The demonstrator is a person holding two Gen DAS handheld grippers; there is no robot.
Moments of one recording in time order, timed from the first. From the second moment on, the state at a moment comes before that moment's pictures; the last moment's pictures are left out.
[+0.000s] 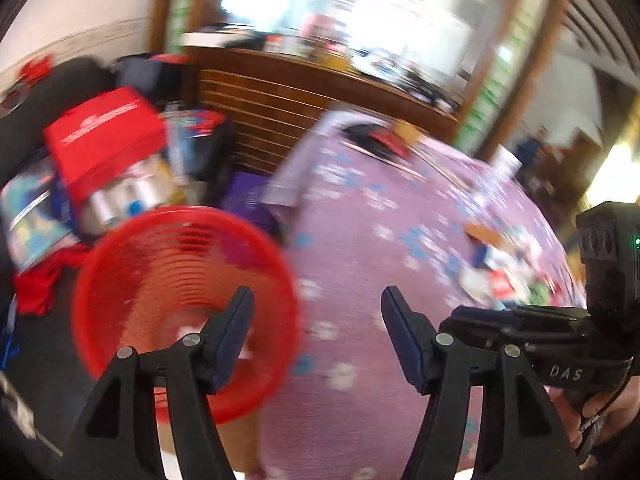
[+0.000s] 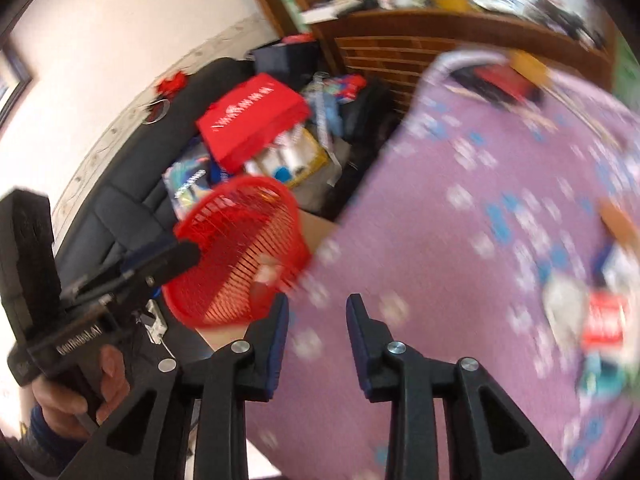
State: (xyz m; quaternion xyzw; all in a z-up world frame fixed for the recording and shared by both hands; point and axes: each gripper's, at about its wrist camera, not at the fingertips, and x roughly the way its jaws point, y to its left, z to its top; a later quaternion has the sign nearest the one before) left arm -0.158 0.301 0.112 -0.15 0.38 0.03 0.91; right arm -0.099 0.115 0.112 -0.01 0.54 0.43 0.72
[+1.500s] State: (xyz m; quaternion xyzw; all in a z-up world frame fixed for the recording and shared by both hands) left arm -0.051 0.043 0.067 0.05 0.44 -0.12 0.89; right arm -0.014 -0.226 0.098 0.07 0.51 0.17 0.84
